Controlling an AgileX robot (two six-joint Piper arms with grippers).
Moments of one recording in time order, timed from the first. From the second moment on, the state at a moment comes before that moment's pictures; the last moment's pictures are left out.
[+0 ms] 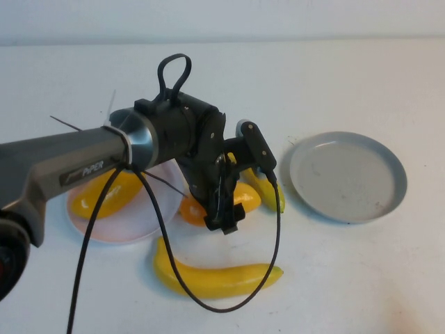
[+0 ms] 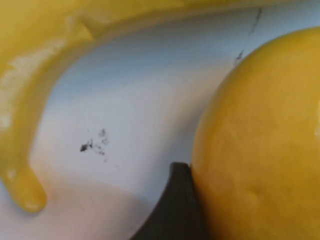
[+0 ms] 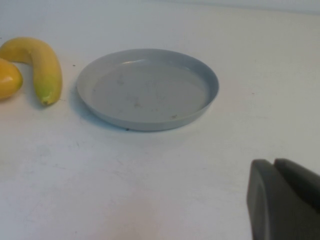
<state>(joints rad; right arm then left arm) 0.07 -0.01 0.02 0.38 0.36 -0.40 -0.64 2.02 -1.49 0.02 0.81 0.65</state>
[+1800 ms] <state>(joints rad) 0.07 -0.01 0.02 0.38 0.36 -0.40 -0.49 1.84 -1.41 0.11 0.99 0.06</state>
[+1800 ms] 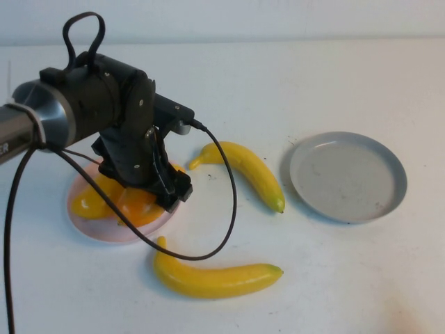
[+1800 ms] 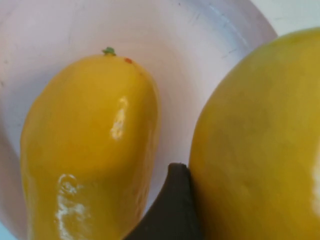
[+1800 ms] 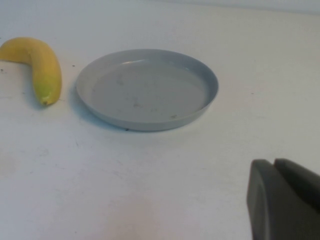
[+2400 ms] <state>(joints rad) 0.07 -0.01 0.02 0.38 0.36 -0.40 -0.48 1.84 -1.41 0.14 0.97 0.01</state>
